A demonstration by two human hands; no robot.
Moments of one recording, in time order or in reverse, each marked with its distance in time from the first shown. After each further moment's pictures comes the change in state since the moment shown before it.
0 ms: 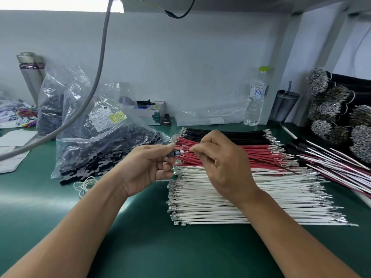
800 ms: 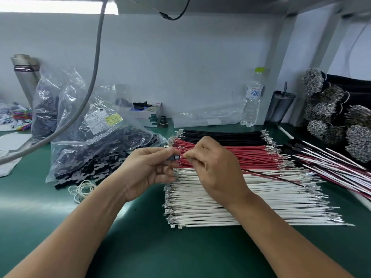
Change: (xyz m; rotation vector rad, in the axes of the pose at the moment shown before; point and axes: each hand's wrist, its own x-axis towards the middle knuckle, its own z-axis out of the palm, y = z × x) left_hand 0.002 -0.007 0.007 0.079 0.079 0.041; right_hand -0.003 -0.006 0.005 0.038 -0.120 0.059
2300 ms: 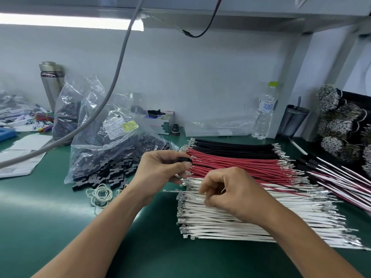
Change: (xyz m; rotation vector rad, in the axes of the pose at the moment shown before) left_hand 0.000 -0.004 -0.001 0.239 0.171 0.299; right_hand 0.002 -0.012 -0.036 0.247 -0.587 0.373
